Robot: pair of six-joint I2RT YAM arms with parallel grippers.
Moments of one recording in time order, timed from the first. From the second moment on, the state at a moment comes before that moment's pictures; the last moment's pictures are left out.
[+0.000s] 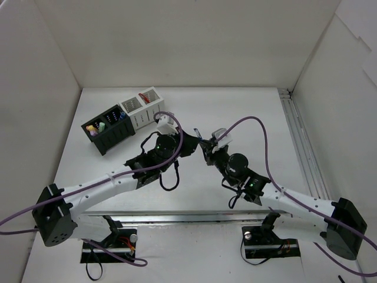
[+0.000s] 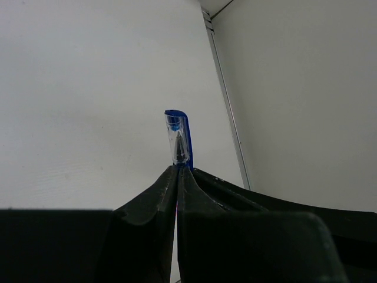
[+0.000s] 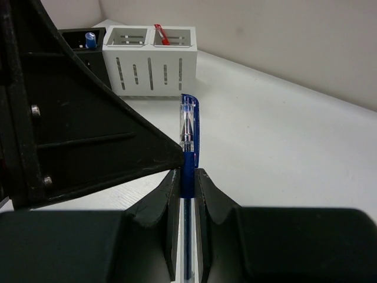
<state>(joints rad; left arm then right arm) -0.93 1.31 0.97 0.09 -0.32 -0.92 0.90 1.05 0.55 0.50 0.36 -0.02</state>
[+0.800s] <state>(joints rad) -0.98 1.03 0.89 -0.16 -0.38 -0.78 0.91 0.99 0.54 0.76 0.33 -0.01</state>
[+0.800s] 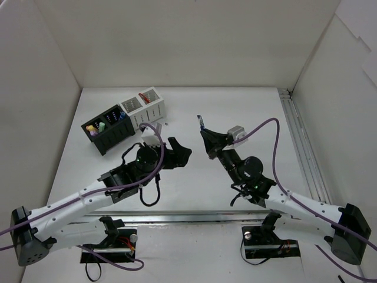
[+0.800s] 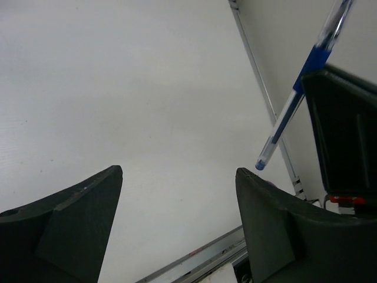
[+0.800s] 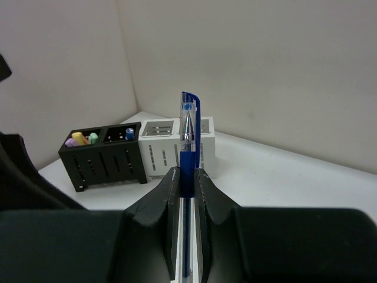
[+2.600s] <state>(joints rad) -0.82 1.09 1.01 -0.07 -0.12 -0.57 0.92 1.03 0.55 0.53 0.07 -0.05</state>
